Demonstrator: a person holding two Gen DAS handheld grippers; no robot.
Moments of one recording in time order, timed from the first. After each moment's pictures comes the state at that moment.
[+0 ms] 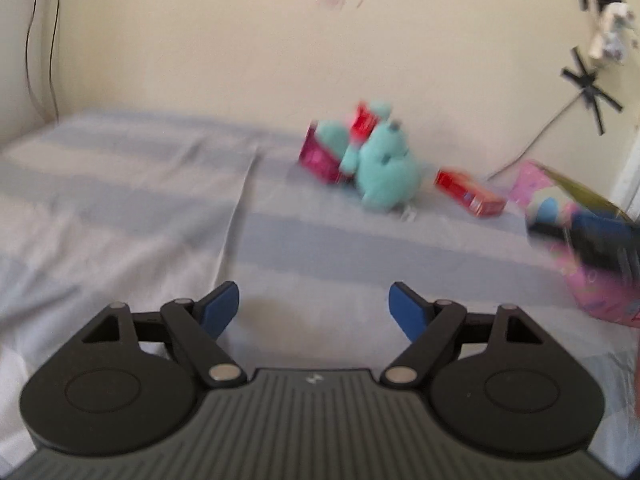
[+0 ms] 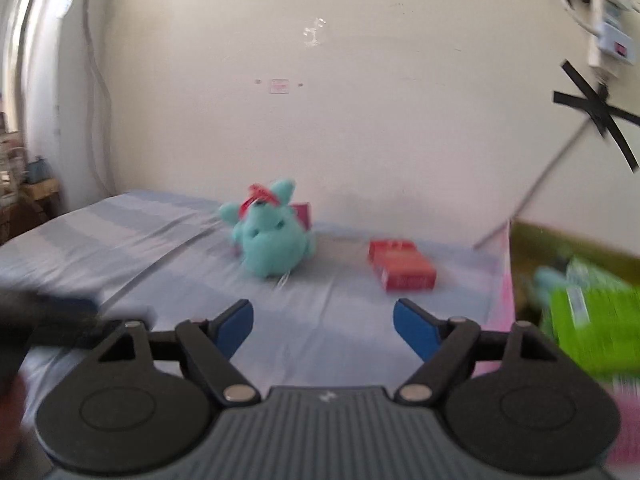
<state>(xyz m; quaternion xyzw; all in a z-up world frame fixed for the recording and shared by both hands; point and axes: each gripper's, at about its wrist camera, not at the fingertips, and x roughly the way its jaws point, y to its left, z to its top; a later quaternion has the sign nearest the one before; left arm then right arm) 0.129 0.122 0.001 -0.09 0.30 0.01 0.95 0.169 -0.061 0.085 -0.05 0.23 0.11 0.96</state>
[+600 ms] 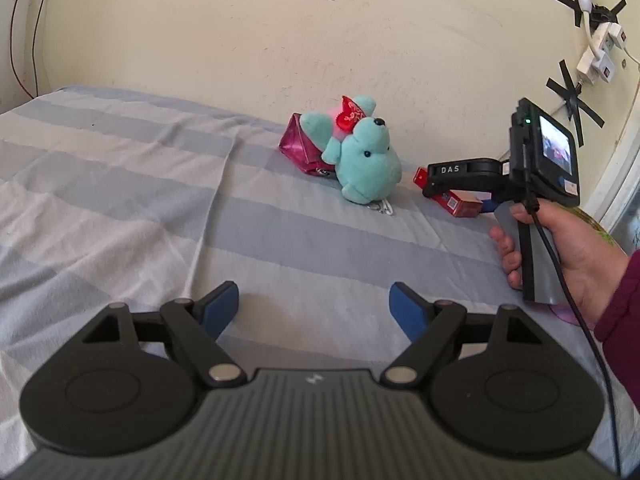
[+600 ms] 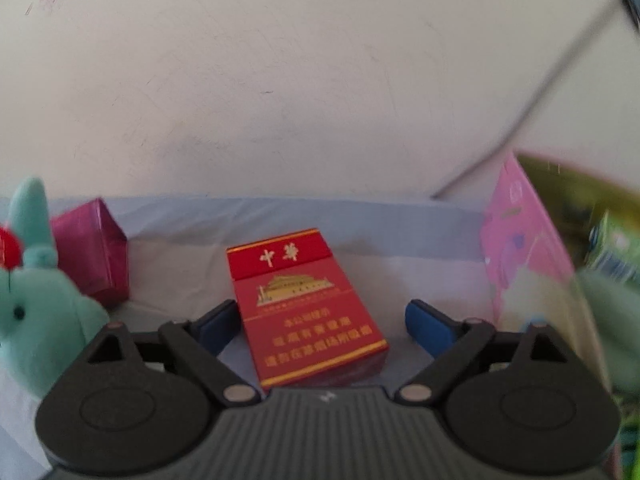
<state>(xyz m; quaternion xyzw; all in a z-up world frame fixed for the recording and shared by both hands) 0.121 0.124 0.004 -0.13 0.29 -0.04 0.95 0.349 -0.095 0.029 0.02 0.38 -0.02 0.93</state>
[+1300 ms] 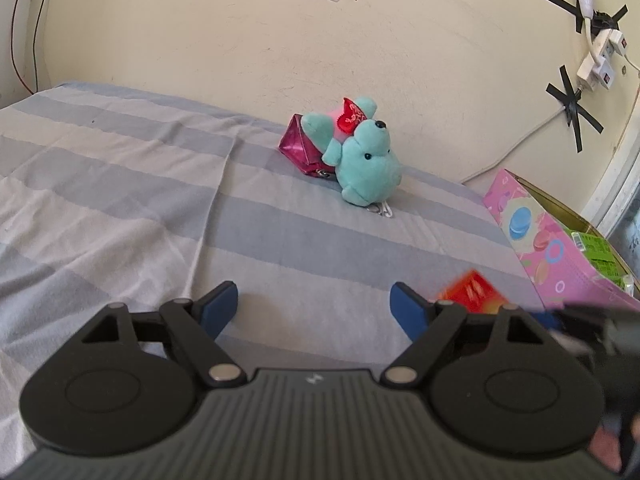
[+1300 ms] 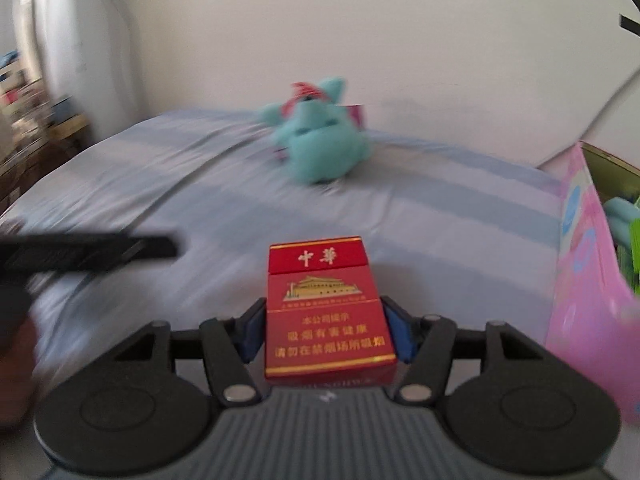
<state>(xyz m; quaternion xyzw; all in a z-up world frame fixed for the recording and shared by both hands) 0.123 0.133 0.003 -0.14 0.29 -0.04 0.95 0.119 -0.061 0.039 -0.06 0.35 0.22 0.91</state>
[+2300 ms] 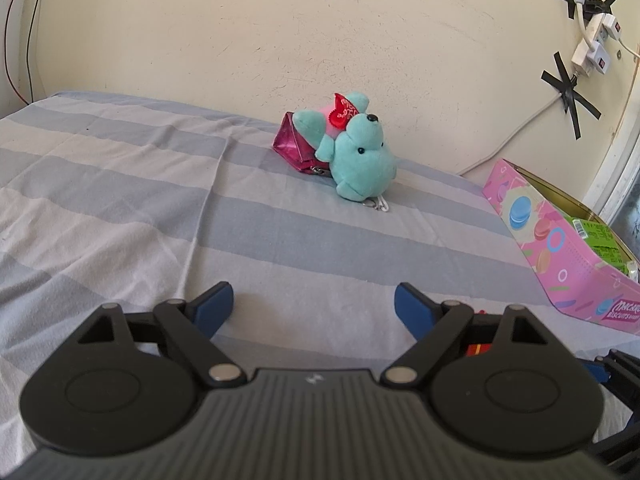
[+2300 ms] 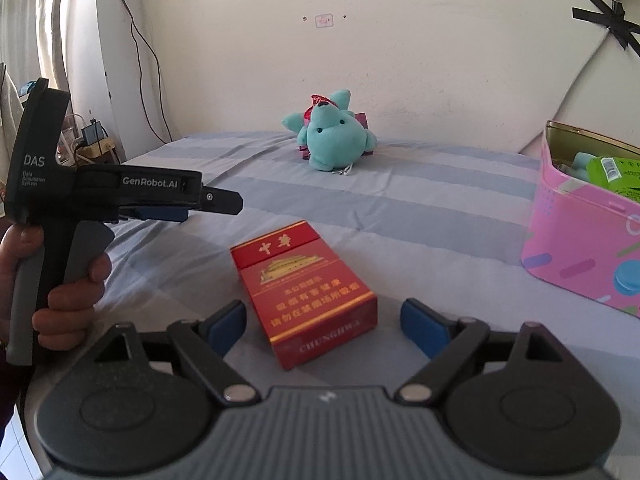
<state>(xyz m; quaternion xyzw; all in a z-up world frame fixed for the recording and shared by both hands) 0.121 0.127 0.004 -0.12 0.29 -0.04 0.95 0.065 -0.087 0.037 -0.01 0.31 0.21 0.93</state>
